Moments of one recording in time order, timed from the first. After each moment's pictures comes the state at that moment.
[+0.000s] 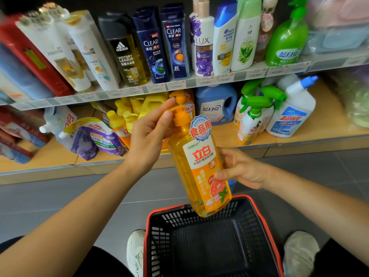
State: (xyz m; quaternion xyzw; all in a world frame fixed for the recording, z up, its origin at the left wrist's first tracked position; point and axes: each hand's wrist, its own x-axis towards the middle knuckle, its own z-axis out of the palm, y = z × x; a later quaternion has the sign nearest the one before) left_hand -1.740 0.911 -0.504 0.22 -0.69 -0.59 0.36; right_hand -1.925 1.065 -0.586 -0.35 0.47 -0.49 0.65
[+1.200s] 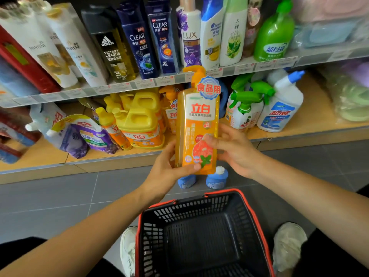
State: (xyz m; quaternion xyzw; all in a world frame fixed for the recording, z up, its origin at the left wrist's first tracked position) left_hand -1.739 0.961 -0.581 0.28 -0.64 -0.69 0.17; right_hand -1.928 1.063 -0.569 -0.27 0.52 -0.63 0.50
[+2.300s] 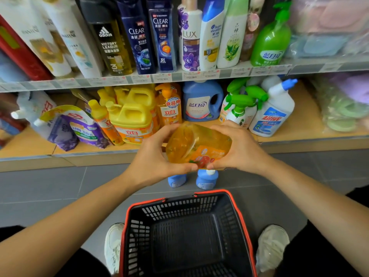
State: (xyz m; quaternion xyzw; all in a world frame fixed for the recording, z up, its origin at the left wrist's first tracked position) left_hand -1.741 0.958 -0.527 0.23 -0.84 -0.43 0.22; right_hand -1.964 1.084 -0.560 -0.59 0.72 -0.34 0.13
